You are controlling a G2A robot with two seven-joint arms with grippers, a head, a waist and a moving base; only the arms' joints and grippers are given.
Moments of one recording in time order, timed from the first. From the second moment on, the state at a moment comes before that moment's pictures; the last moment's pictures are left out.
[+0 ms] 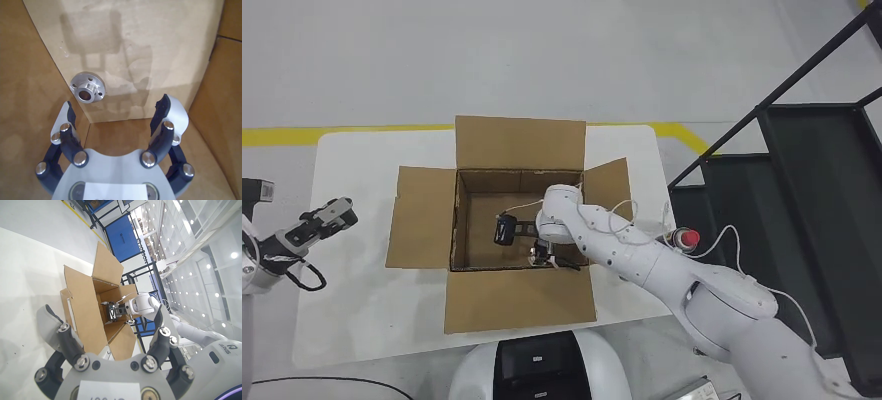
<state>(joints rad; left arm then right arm) 1.46 -0.90 -1.84 -1.53 -0.32 -0.46 -1.04 -0.61 -1.46 0.42 -1.05 -1.04 -0.46 1.12</state>
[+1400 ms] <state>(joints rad) 1.46 -0.90 -1.84 -1.53 -0.32 -0.46 -1.04 -0.62 -1.53 0.43 -0.97 -1.18 -0.43 1.14</state>
